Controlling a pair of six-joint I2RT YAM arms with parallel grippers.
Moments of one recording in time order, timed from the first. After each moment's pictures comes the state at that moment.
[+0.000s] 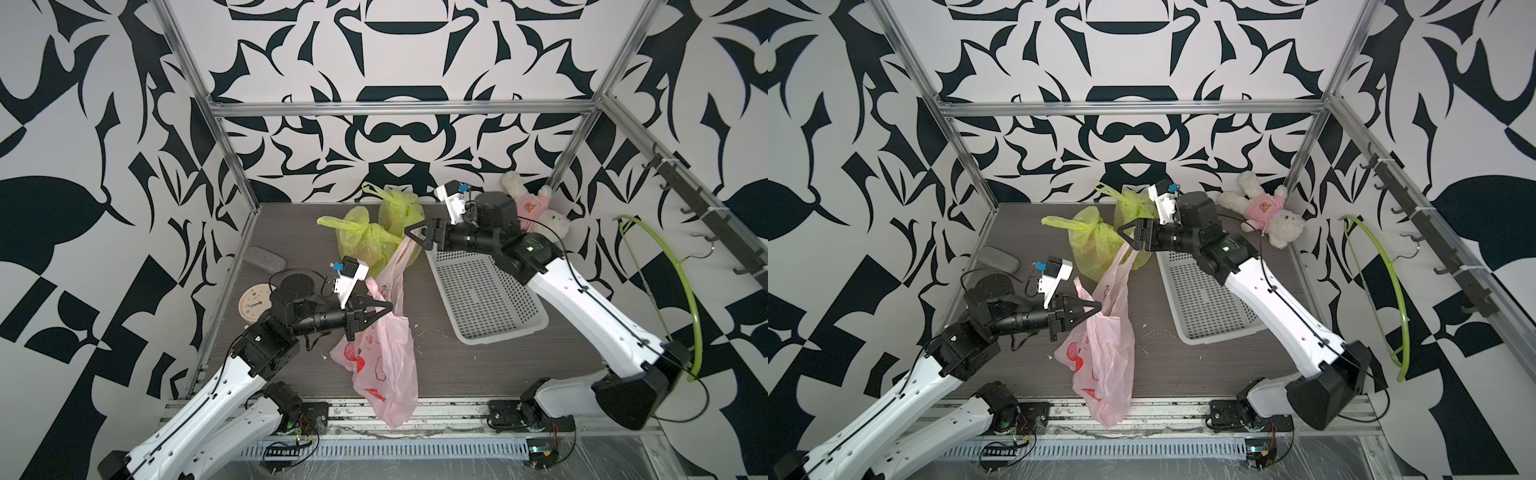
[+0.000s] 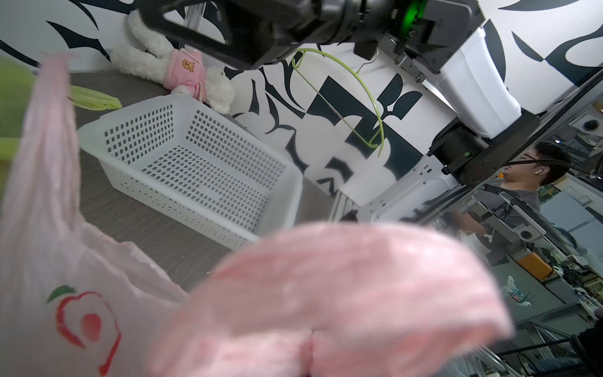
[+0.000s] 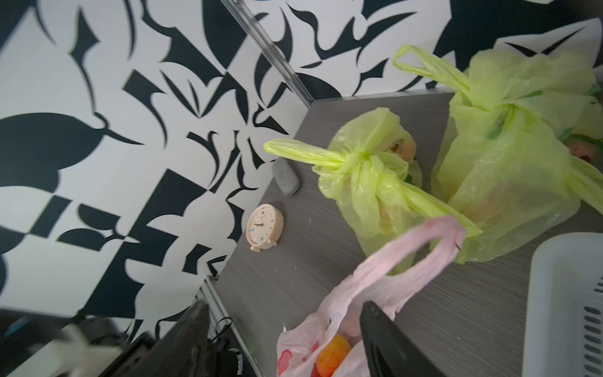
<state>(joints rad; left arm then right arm) -0.69 0.72 0.76 -0.22 0.67 -0.44 0.58 1.43 1.48 -0.49 -0.40 0.57</state>
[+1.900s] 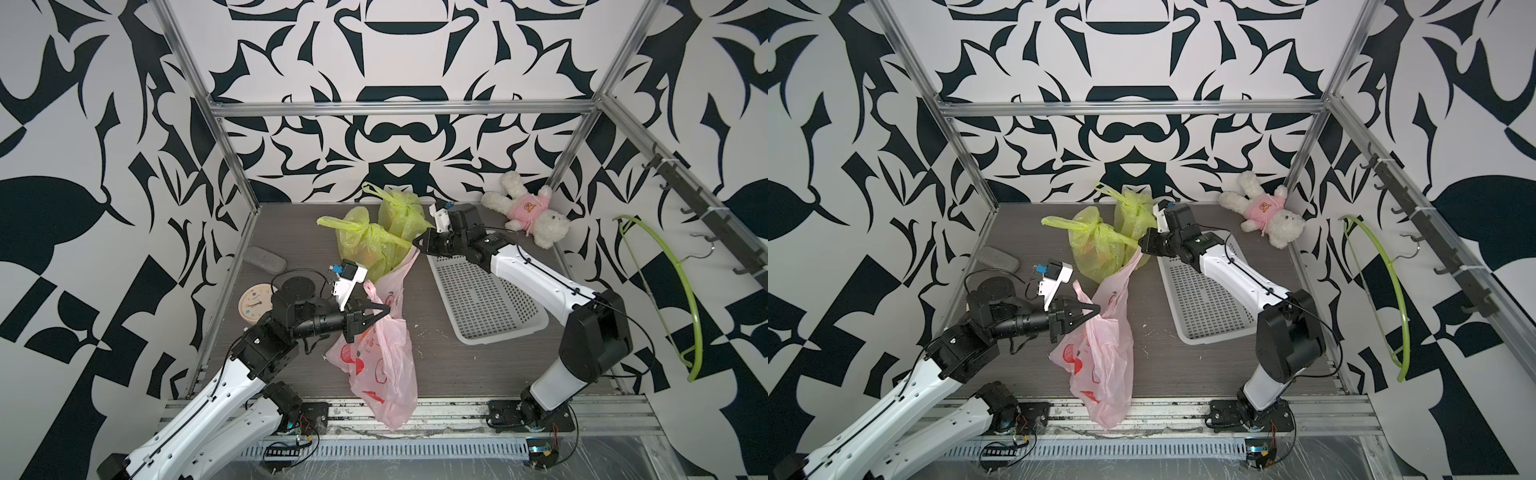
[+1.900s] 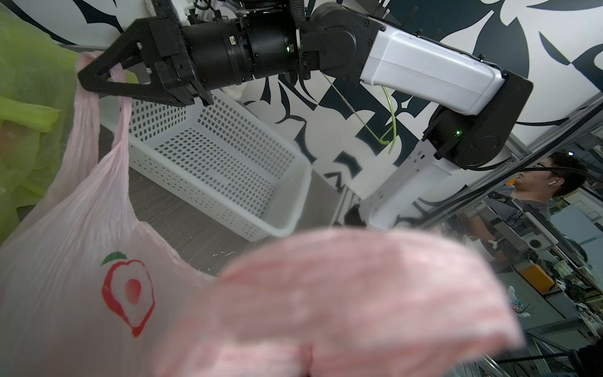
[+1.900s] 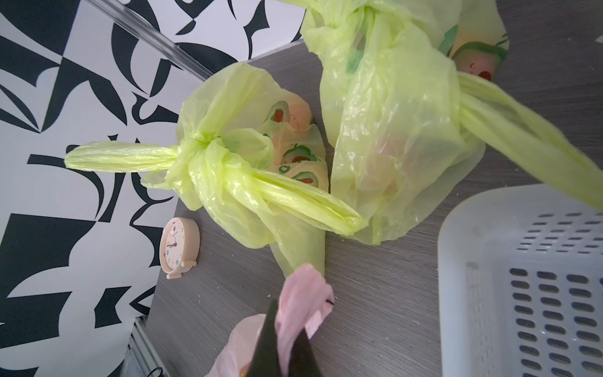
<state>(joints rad) -0.69 0.70 0.75 -0.28 0.64 -0.45 0.49 1.64 1.34 -0.35 -0.35 0.60</state>
